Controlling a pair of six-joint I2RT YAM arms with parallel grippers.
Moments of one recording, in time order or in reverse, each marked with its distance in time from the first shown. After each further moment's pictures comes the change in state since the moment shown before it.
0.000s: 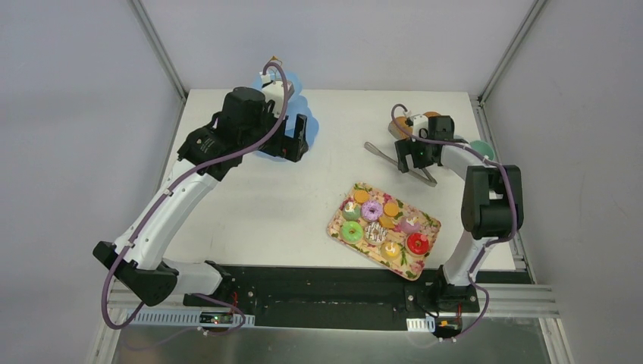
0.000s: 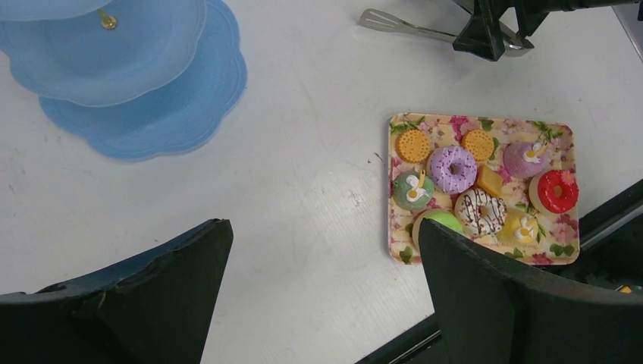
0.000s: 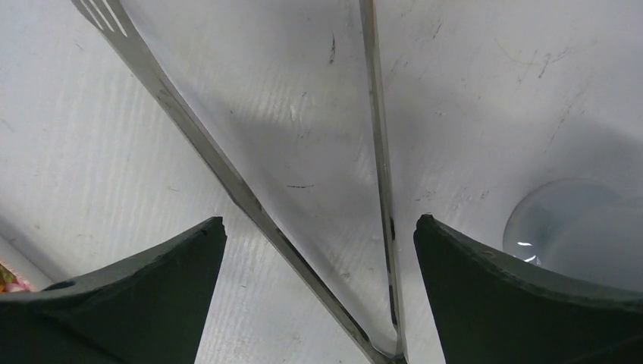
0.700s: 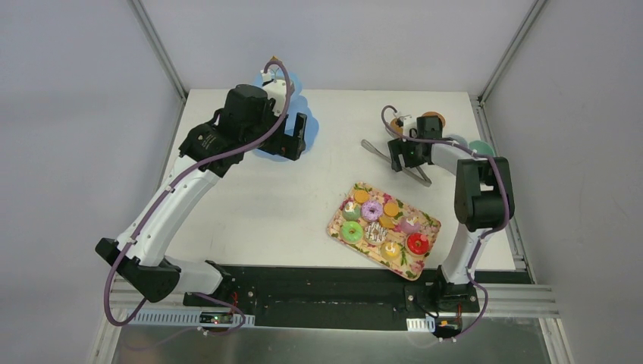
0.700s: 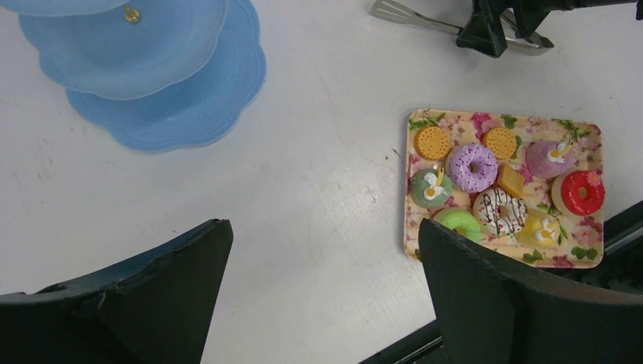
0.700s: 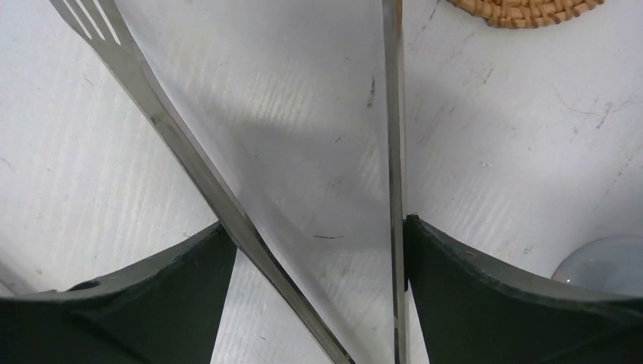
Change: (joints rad) left arm 0.000 0.030 0.043 -0.046 -0.046 0.023; right arm 0.044 0.107 0.055 0.028 0.018 0.017
